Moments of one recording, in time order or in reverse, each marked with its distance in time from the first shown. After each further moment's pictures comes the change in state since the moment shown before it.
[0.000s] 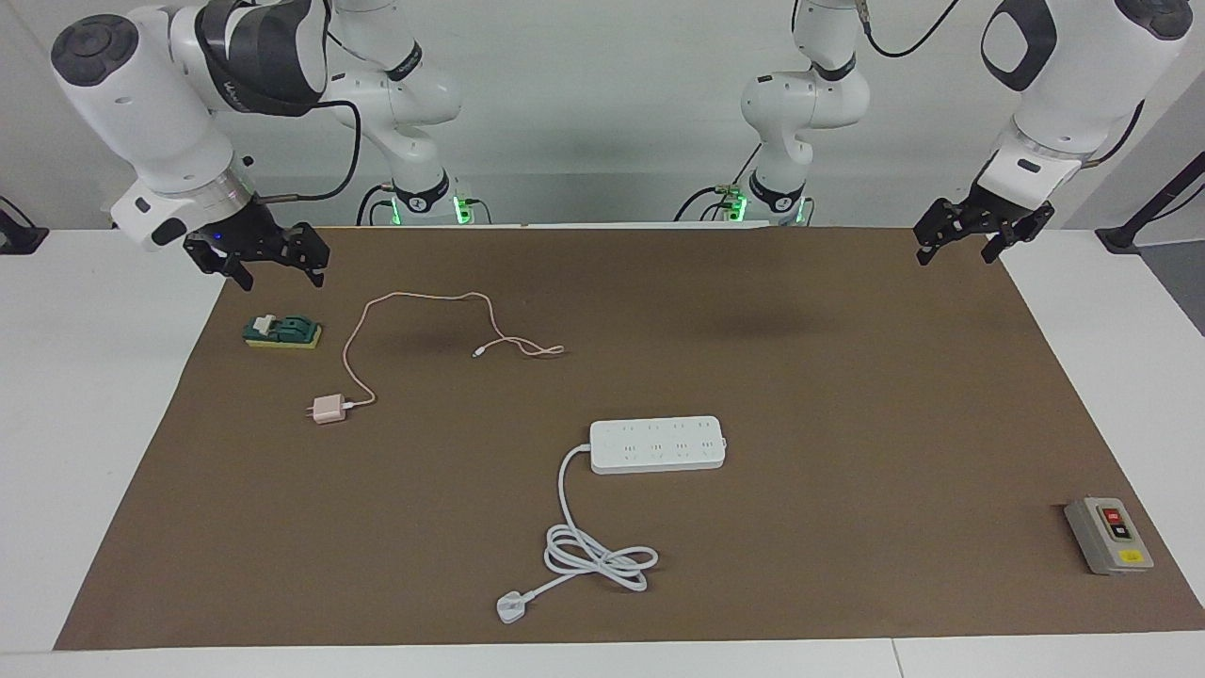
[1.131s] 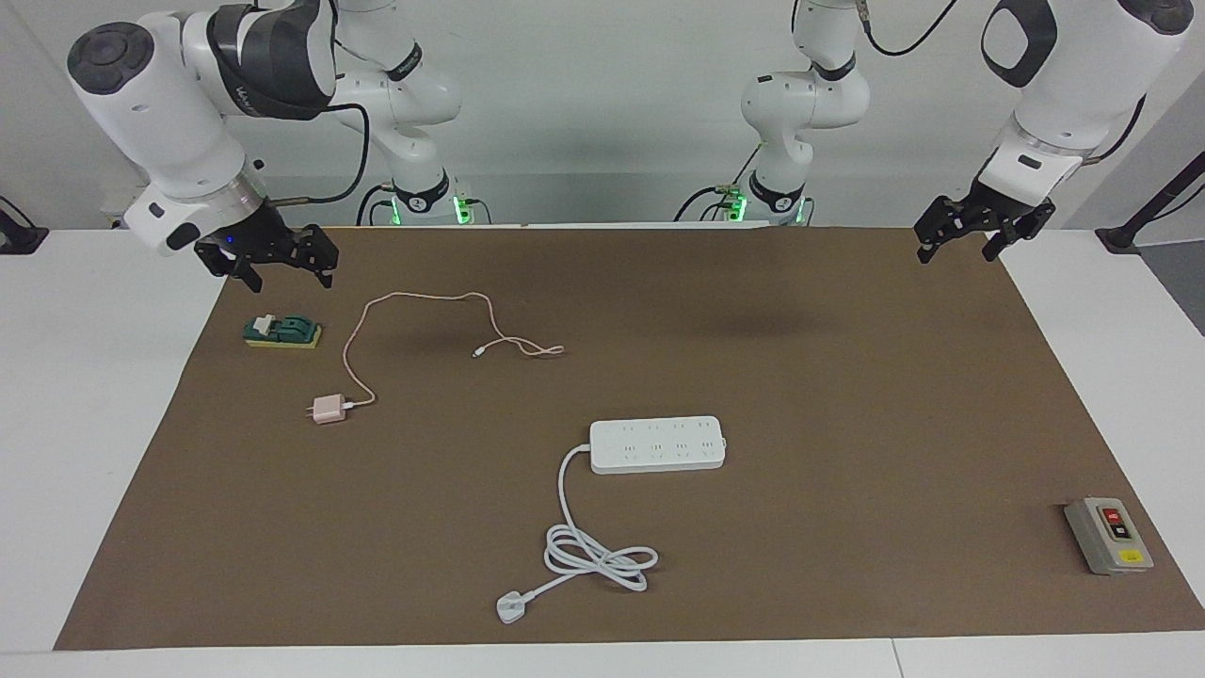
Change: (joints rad) left arm 0.000 -0.012 -0.001 0.000 0.000 0.000 0.000; right arm -0.001 0.001 0.018 -0.011 -0.001 0.007 0.000
